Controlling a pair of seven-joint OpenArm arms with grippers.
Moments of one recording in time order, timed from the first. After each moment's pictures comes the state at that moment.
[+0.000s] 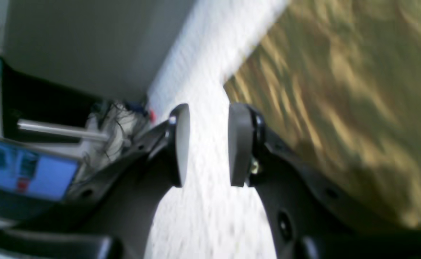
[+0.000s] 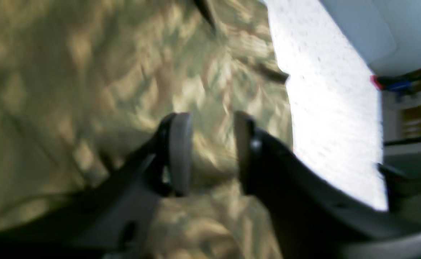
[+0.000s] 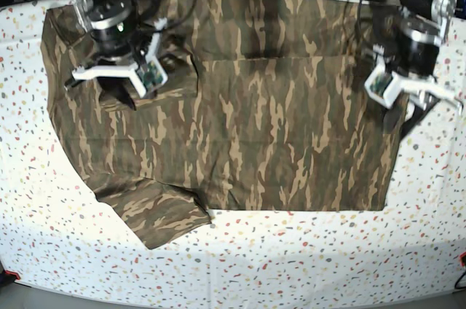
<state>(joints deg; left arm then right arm) 22.1 -37.6 15.7 122.2 23.1 10.0 25.8 -22.6 30.5 -21.4 133.0 -16.6 -6.4 -46.6</state>
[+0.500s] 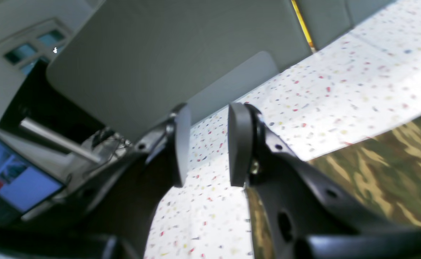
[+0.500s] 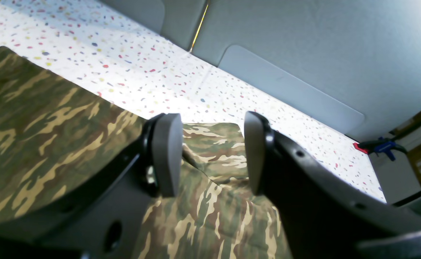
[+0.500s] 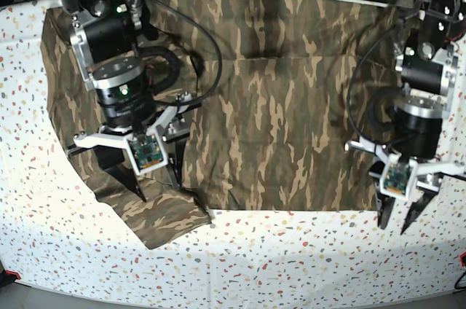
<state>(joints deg) 1.0 -30.3 15.7 122.2 12.6 10.4 28.7 -5.8 24.2 -21.4 133.0 -12.2 -6.6 -40.4</state>
